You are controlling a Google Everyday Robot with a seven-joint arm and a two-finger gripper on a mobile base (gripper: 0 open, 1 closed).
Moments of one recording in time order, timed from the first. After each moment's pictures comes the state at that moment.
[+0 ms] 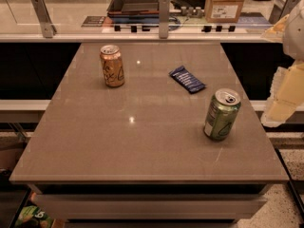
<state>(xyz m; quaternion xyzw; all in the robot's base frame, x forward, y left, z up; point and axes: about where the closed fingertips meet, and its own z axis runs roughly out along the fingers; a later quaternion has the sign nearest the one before) 0.437 -0.209 1.002 -0.60 0.77 -0.06 0.20</state>
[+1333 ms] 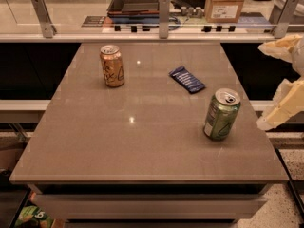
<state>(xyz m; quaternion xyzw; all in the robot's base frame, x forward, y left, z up) 0.458 -0.216 0.970 -0.59 0.74 0.06 0.33</state>
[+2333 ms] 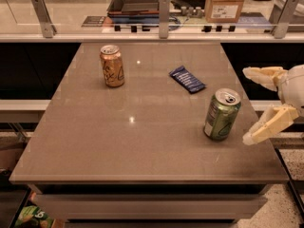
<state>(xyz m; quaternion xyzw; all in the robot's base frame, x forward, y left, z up) 0.466 -0.204 0.912 -0.57 0.69 0.19 0.41</state>
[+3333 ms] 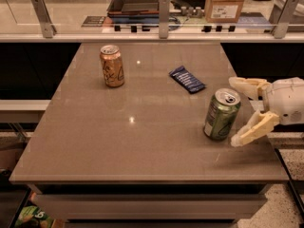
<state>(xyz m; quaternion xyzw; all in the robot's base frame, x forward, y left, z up) 0.479 -0.188 0.882 -0.54 0.65 0.29 0.45</state>
